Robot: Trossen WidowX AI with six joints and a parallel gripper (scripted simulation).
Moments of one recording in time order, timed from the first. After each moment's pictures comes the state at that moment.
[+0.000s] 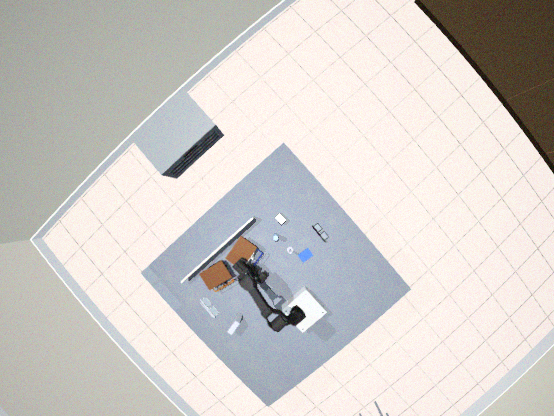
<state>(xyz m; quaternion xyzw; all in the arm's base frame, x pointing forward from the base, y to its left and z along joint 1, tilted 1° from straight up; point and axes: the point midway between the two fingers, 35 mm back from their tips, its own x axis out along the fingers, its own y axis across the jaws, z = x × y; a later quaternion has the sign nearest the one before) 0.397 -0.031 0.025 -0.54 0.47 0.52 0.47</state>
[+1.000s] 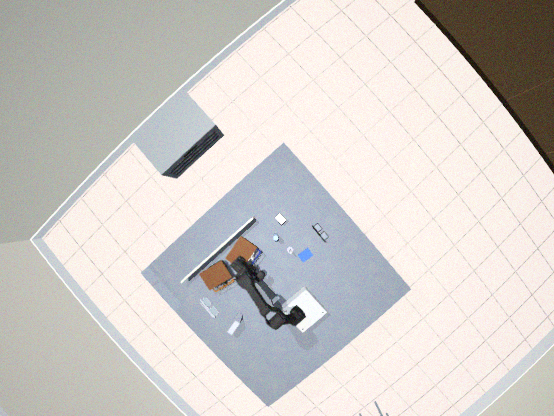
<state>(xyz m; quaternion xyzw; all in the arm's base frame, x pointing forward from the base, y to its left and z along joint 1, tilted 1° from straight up) 0.411 -0.029 0.025 -0.54 0.47 0.52 0.47</state>
